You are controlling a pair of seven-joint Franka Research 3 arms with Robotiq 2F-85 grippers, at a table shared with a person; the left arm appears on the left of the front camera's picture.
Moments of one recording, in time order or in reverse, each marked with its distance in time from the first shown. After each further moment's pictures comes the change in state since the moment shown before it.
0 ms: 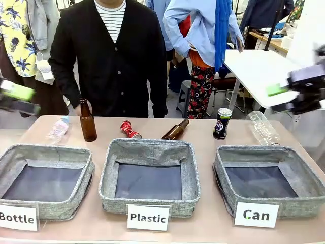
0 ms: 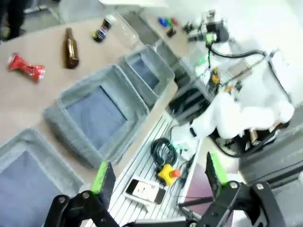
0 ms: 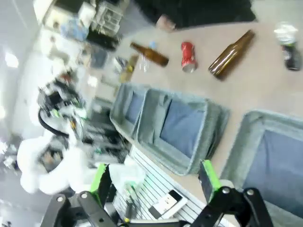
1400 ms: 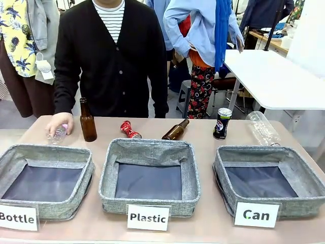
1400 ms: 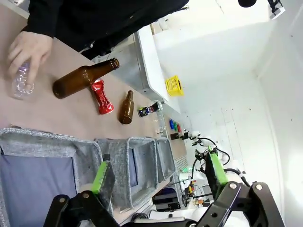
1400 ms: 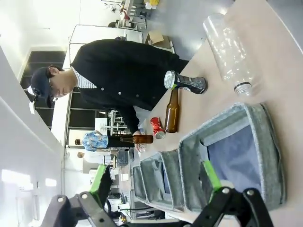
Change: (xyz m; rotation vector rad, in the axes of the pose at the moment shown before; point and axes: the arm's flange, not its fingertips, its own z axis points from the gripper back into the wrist) left arm -0.048 0.130 0.088 0.048 -0.510 0.485; right arm -0.050 -0.161 0.144 0.024 -0.440 -0.485
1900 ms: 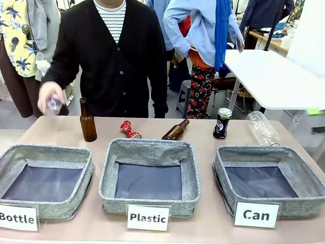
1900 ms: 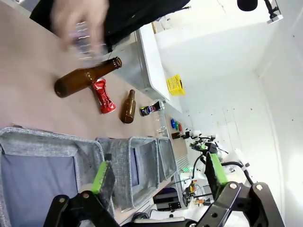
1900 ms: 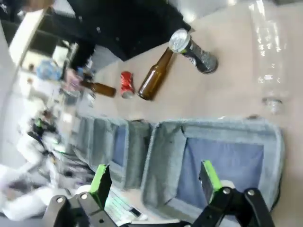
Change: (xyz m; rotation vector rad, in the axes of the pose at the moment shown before) left arm 0.001 0.002 -0.002 0.008 0.005 0.002; right arm -0.016 0.036 -0.121 -0.163 0.297 0.485
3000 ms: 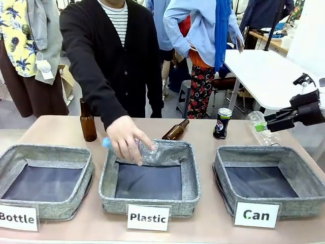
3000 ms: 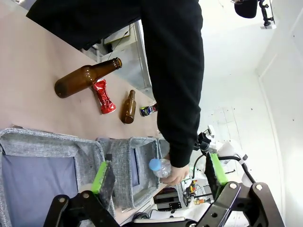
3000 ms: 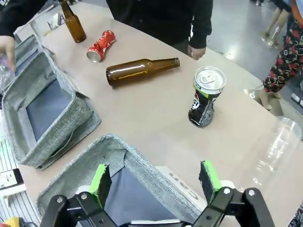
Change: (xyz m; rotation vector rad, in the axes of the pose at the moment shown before) left arm 0.001 -0.001 0.000 0.001 0.000 -0.003; right arm 0.026 0.013 -0.104 -0.153 0.076 0.799
